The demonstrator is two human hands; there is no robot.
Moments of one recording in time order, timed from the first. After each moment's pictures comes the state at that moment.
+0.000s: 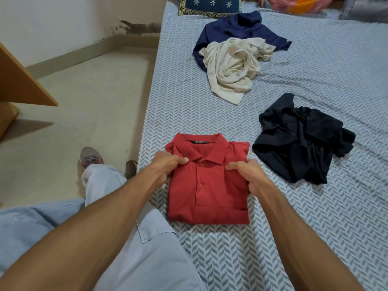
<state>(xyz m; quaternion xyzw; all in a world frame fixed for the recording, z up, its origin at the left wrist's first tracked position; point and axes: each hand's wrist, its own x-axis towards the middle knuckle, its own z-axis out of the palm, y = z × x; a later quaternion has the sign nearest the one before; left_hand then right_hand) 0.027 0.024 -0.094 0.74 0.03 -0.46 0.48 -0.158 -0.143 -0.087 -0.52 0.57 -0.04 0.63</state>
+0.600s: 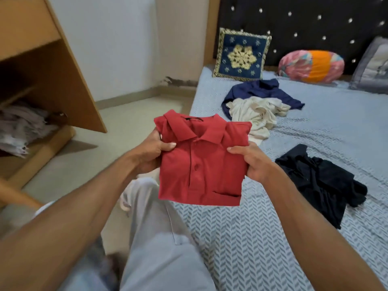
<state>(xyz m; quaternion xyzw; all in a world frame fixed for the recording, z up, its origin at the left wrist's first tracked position) 0.085 0.121 0.064 0.61 -0.16 -0.38 0.68 -0.083 -0.106 0.069 -0.58 0.31 -0.07 0.75</state>
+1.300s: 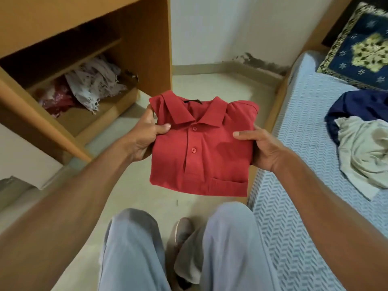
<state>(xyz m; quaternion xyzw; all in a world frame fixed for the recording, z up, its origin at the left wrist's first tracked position) 0.307 0.333 0.031 0.65 -0.02 -0.24 0.73 0.214 0.059 0.060 -0.60 0.23 0.15 0.75</state>
